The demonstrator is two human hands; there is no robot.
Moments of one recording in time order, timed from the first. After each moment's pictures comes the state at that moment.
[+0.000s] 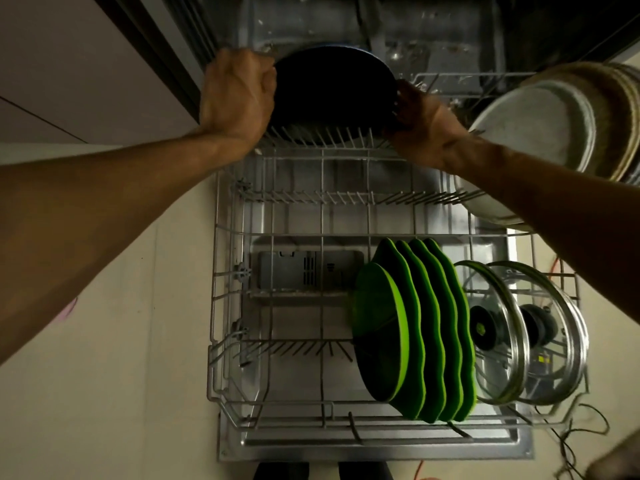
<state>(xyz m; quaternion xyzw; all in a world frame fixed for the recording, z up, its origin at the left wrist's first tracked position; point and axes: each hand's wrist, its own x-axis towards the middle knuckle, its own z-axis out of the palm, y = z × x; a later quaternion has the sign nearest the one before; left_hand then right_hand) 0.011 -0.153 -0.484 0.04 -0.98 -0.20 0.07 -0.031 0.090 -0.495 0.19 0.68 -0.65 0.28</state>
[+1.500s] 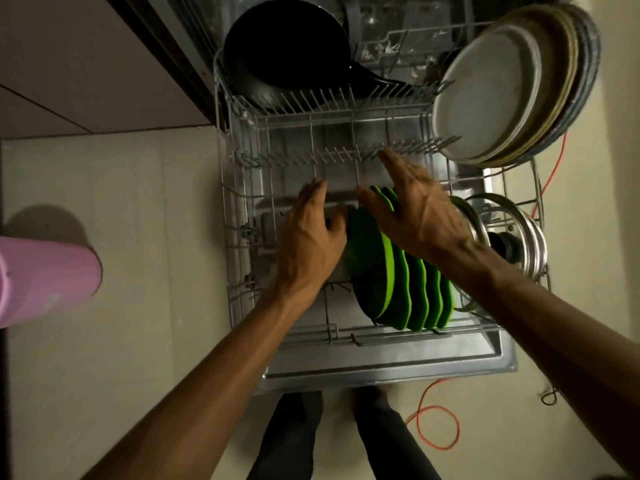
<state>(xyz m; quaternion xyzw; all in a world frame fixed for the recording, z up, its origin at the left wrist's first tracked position) 0.221 -0.025 -0.463 0.10 -0.91 -0.40 -0.07 0.166 0.129 -0.431 -0.14 0.95 -0.22 0.17</state>
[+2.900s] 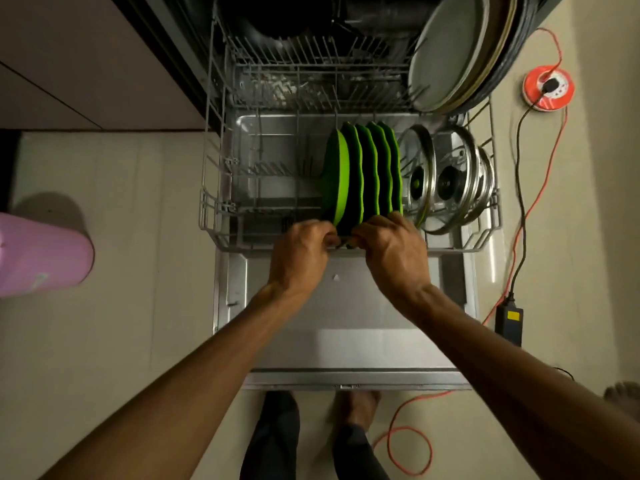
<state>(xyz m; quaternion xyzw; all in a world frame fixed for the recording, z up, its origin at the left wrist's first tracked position) 0.251 0.024 -0.475 0.05 -0.94 -0.33 -0.06 0.223 0.177 -0.466 -0.20 0.97 -0.14 0.08</state>
